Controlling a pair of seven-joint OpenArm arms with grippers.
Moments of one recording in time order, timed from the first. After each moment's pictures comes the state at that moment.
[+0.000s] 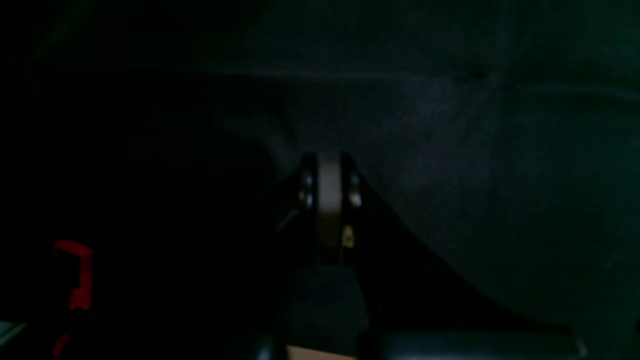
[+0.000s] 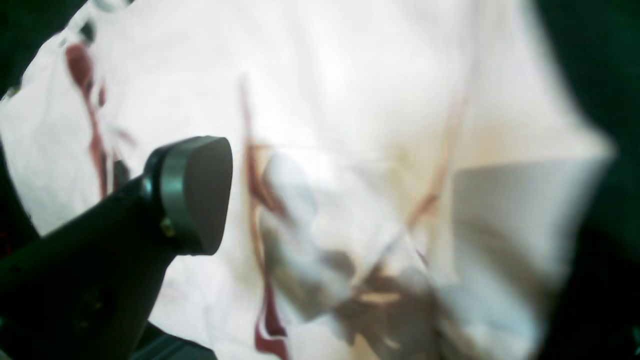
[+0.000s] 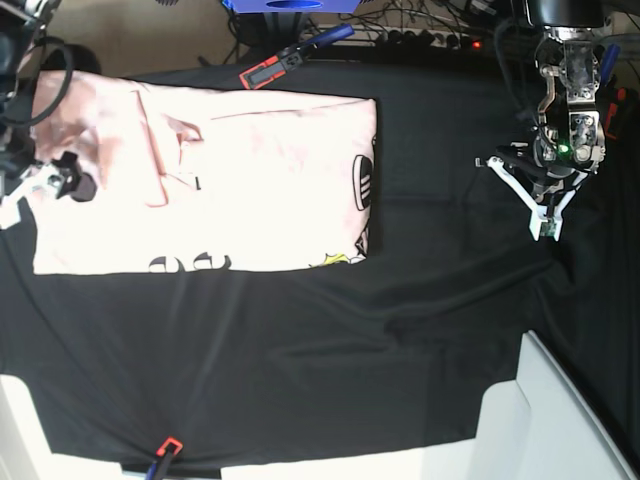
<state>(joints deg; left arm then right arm) 13.0 -18.7 -12.0 88.5 -7.9 -6.6 49.7 -2.4 17.8 35.2 54.9 34.8 40.8 -51.5</state>
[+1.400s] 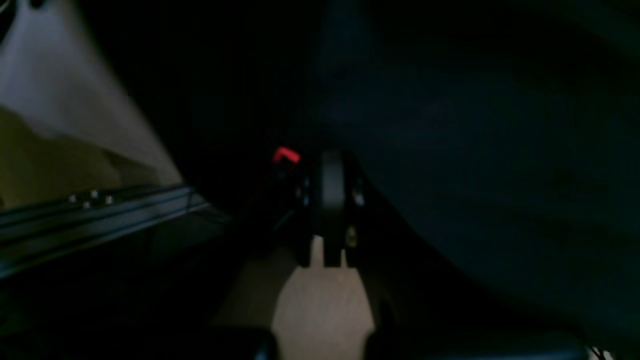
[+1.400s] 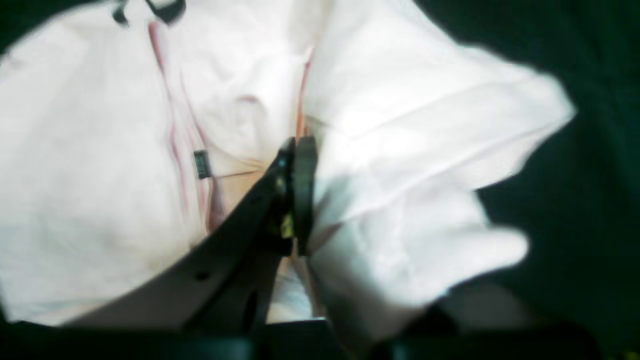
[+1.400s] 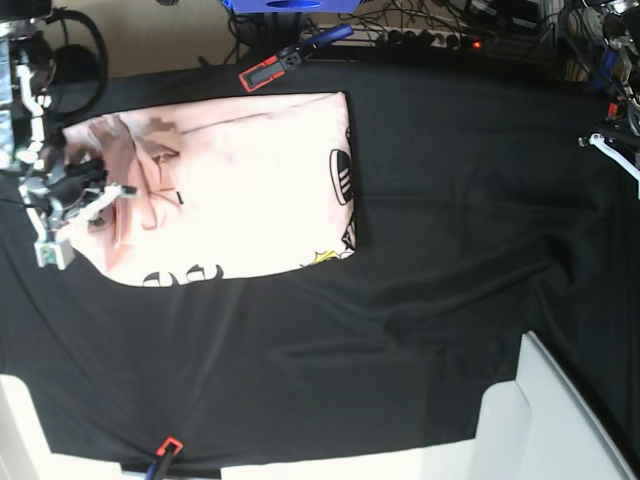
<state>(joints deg) 20.6 -22.0 -37.9 92.6 -7.4 -15.4 49.9 -13.7 20.7 1.1 97.8 23.5 -3.1 -47.8</state>
